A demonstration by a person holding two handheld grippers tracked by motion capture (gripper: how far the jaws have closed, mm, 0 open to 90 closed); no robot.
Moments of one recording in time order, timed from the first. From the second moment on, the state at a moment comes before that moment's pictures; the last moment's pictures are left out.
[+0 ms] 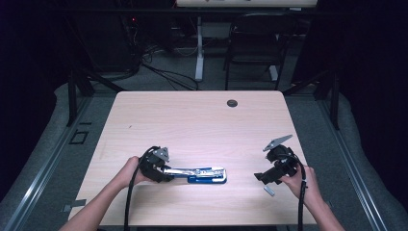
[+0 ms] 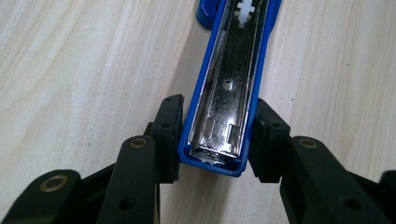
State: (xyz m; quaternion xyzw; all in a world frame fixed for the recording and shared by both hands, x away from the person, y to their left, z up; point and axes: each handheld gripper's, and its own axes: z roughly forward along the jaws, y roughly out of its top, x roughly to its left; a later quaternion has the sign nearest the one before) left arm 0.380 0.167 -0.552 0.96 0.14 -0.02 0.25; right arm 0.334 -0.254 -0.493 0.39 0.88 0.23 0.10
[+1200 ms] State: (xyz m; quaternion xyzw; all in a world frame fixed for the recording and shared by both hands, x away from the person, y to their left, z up) left arm 0.379 0.165 -0.554 0.96 0.14 -0.01 0.24; right arm 0.335 -0.247 -0.518 0.41 0.90 0.13 0.03
